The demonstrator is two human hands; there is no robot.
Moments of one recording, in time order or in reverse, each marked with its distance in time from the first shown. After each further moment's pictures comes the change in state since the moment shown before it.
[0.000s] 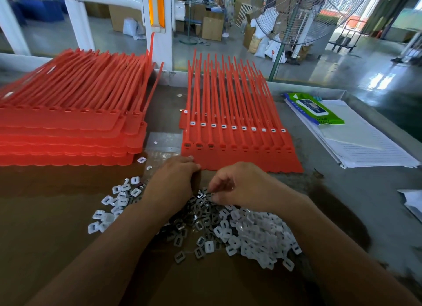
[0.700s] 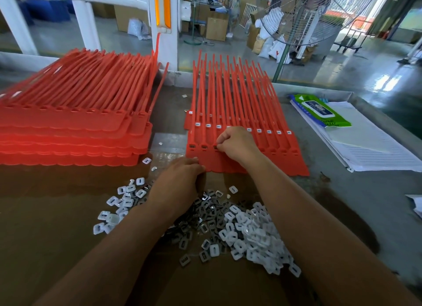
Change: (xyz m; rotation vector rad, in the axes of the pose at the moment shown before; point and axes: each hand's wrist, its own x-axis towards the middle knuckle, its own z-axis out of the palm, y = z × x) left_hand -0.003 0.002 -0.003 -0.027 0.033 0.034; right_hand 0.100 0.037 -0.008 0.048 0.438 0.334
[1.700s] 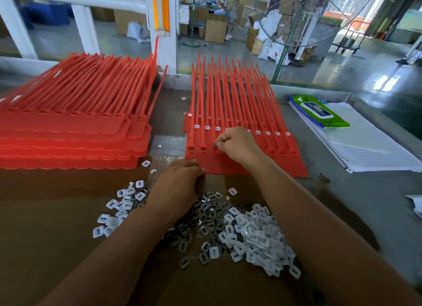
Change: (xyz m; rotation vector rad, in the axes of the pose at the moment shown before) left_hand -0.001 0.004 -0.004 -0.018 0.022 -0.008; right_hand -0.010 -0.006 -0.012 0.053 -0.033 -0.055
